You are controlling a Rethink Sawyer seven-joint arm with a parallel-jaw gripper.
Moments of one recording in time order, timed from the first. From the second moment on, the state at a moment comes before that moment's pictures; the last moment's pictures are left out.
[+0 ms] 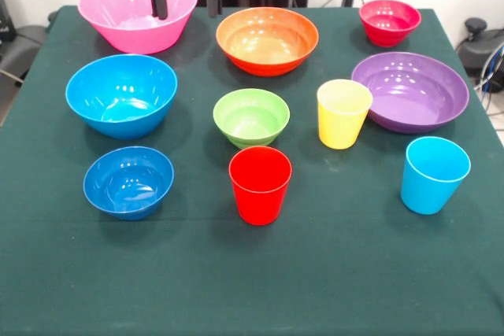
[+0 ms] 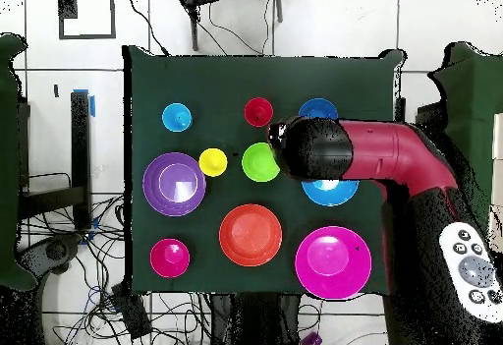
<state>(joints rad) -0.67 -0.86 0.48 1.63 -0.37 0.71 1.57</state>
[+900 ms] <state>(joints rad) -0.74 -0.76 0.58 1.55 -0.38 0.73 1.57</state>
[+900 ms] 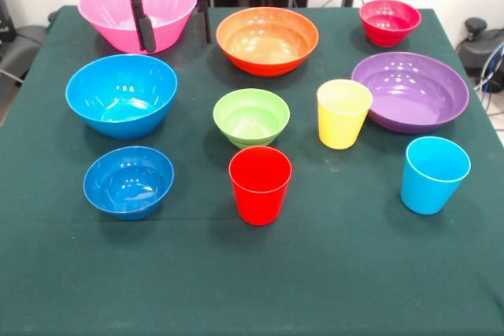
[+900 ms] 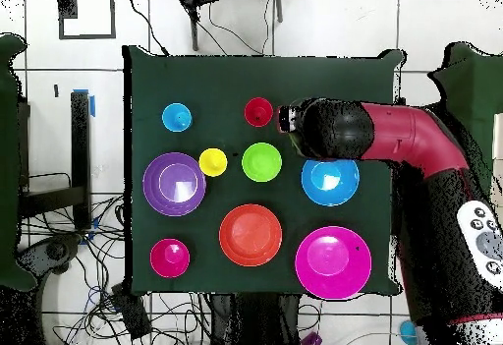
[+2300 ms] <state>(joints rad) -0.80 -0.69 0.65 1.50 -0.51 0.74 1.49</state>
